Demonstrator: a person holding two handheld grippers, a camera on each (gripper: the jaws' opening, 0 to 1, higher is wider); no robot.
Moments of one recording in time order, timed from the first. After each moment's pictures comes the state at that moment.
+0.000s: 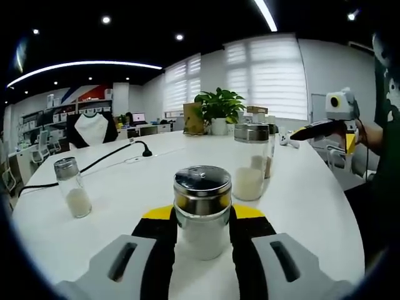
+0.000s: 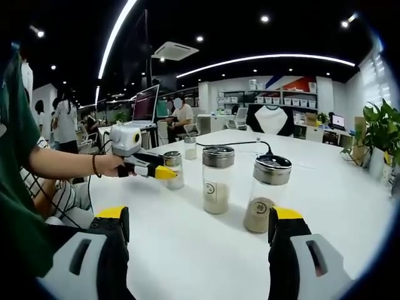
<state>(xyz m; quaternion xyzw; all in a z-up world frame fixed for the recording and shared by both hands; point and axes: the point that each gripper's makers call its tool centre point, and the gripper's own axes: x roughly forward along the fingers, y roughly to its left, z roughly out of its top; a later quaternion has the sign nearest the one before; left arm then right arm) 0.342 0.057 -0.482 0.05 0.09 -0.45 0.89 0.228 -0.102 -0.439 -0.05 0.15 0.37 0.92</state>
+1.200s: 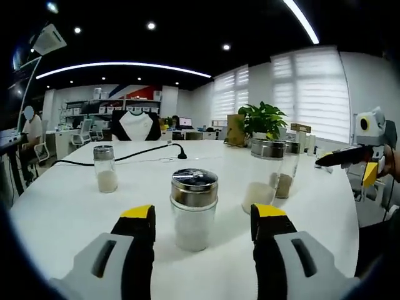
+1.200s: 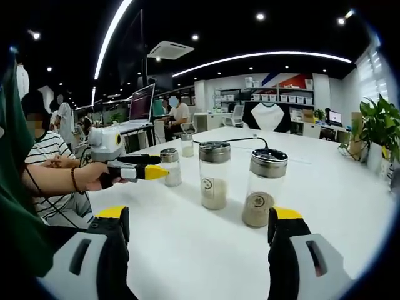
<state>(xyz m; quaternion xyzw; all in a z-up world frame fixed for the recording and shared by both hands) 0.324 0.066 -0.471 -0.03 0.08 -0.27 0.96 0.227 -0.107 -0.445 -0.04 0.16 0.36 0.92</state>
